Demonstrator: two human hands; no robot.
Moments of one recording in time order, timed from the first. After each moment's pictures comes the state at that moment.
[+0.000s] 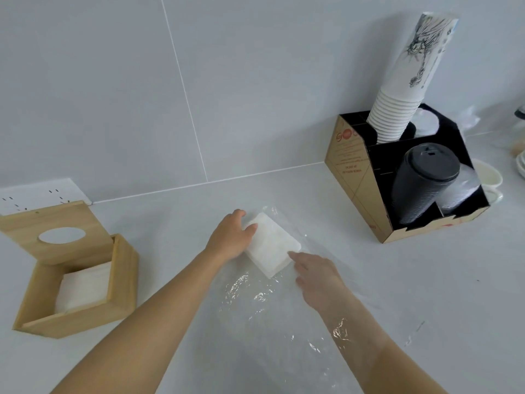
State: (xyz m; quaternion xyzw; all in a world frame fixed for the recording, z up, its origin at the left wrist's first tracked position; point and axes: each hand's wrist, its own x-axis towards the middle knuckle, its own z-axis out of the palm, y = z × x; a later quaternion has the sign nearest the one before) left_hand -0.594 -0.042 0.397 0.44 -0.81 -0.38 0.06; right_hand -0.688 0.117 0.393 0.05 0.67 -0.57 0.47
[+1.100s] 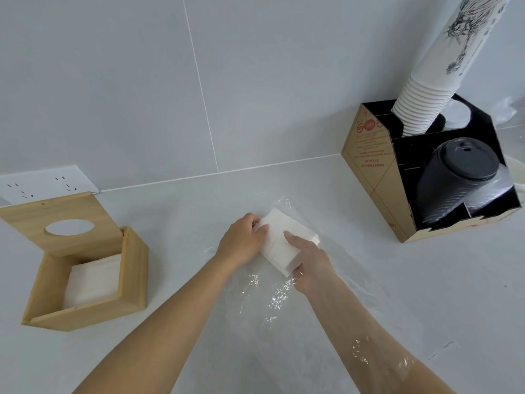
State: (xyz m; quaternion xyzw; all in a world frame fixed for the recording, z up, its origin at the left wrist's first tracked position) left_hand -0.586 -0.039 0.382 0.45 -0.78 -0.42 0.08; right_hand -0.669 0.073 0.398 0.13 0.57 -0.65 0.49
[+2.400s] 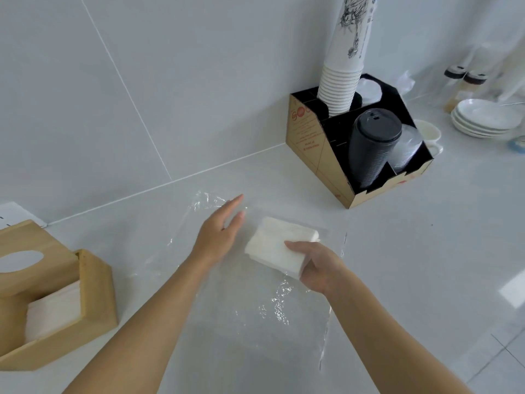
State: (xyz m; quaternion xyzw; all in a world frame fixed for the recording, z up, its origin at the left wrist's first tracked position) left_hand -0.591 -0.013 0.395 0.29 -0.82 -0.47 0.16; right_hand -0.694 0.159 0.395 0.13 0.50 -0.69 0.51
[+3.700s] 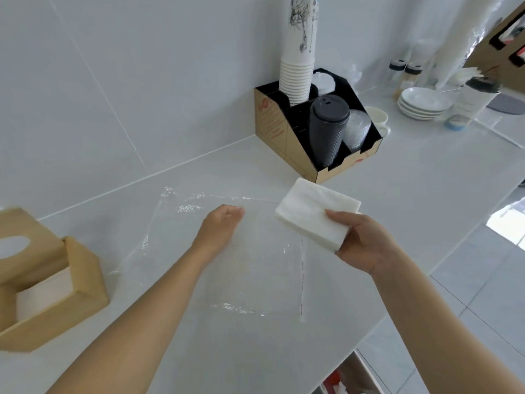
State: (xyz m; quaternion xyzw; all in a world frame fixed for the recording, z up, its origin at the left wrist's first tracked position) left_hand -0.583 0.043 0.402 0.34 -0.76 -0.55 0.09; right_hand -0.690 0.278 0.459 0.08 0.45 -0.77 0.44
